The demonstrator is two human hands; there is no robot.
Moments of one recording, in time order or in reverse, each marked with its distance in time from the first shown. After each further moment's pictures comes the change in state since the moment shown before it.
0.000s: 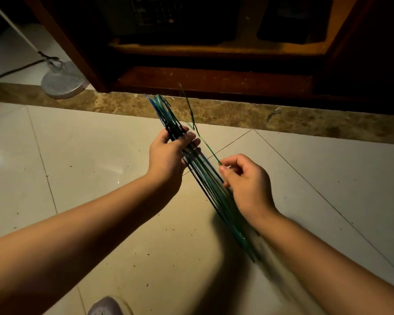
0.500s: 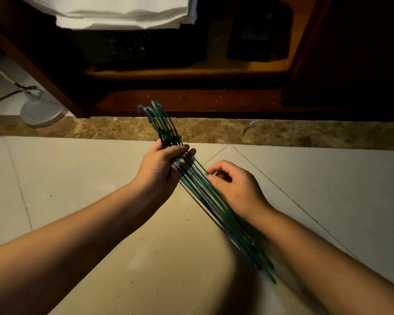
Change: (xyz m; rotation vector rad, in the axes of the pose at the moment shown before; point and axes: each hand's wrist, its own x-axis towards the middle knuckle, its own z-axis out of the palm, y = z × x) left_hand 0.009 0.015 0.048 -0.094 -0.129 -0.157; right_hand 0.031 -0.013 -0.049 -0.104 -0.171 0.008
